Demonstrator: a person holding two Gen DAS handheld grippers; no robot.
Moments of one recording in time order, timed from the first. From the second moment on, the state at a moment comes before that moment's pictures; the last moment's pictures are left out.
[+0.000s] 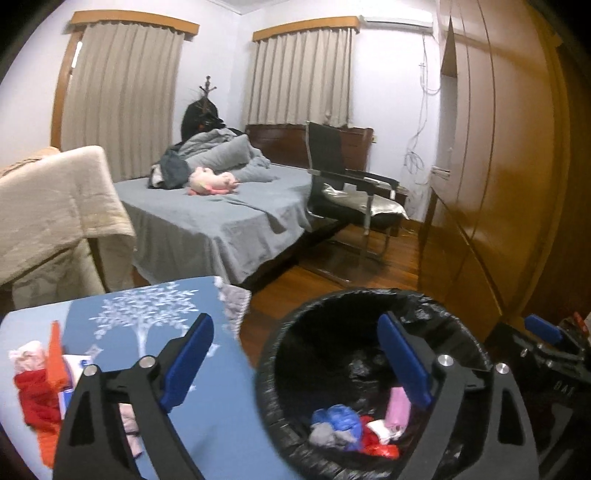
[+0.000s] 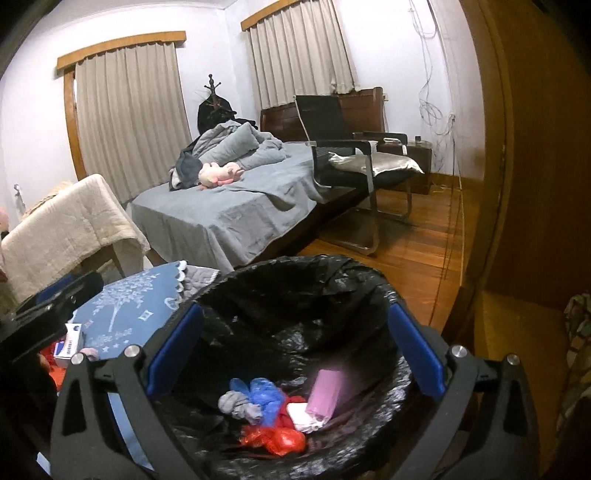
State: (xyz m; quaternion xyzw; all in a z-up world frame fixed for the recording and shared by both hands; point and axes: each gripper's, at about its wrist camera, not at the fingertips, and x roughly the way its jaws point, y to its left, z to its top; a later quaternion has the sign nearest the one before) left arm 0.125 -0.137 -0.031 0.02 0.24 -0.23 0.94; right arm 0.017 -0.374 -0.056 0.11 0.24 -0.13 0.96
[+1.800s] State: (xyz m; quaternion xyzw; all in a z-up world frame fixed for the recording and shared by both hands) left arm 0.110 0.157 -0.110 0.00 0.28 0.06 0.96; right arm 0.159 -0.079 -0.142 0.00 0.38 0.07 0.92
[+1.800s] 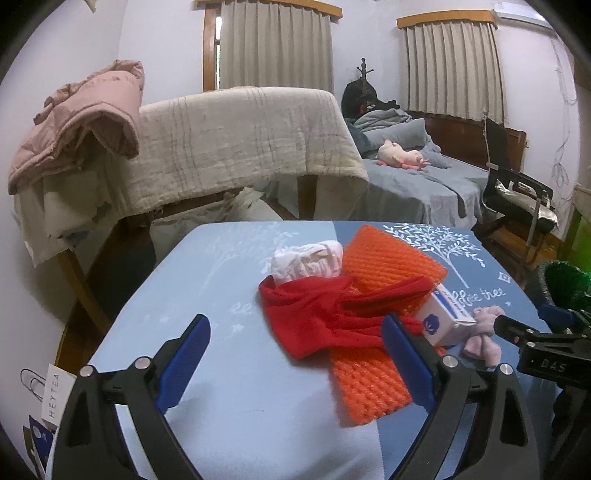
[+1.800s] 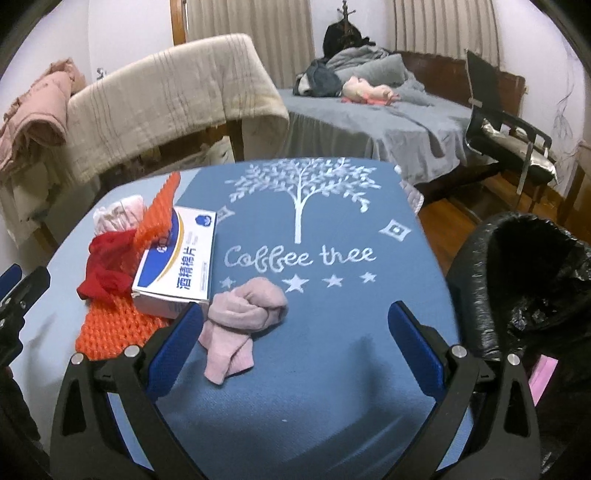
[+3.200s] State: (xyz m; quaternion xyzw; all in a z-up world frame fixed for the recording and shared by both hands) left arm 0.163 0.152 -0.142 -0.03 0.35 0.02 0.93; right arm 0.165 -0.071 -0.147 0.00 0.40 0.13 0.91
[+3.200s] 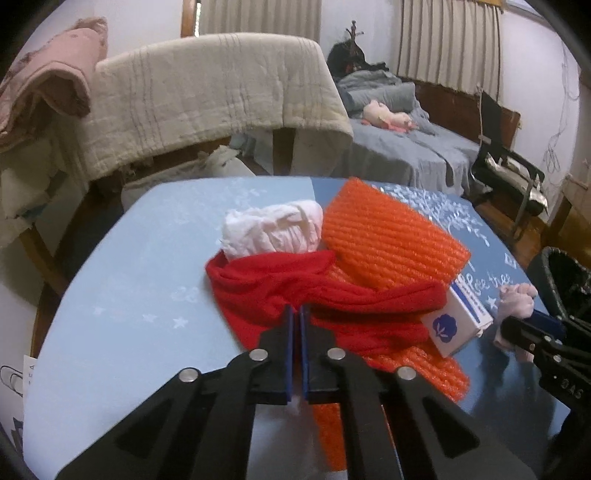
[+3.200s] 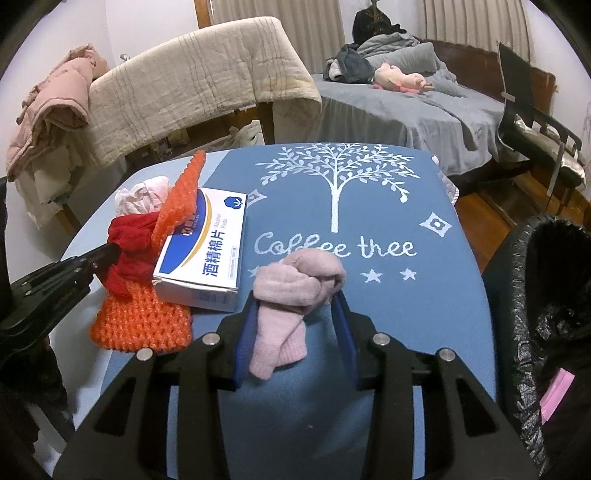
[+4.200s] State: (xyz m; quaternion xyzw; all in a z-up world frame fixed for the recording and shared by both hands) left arm 0.134 0.160 -0.136 -0.03 0.36 0.05 0.93; right arm 0.135 -0.075 -0.124 0.01 0.38 0.15 0.91
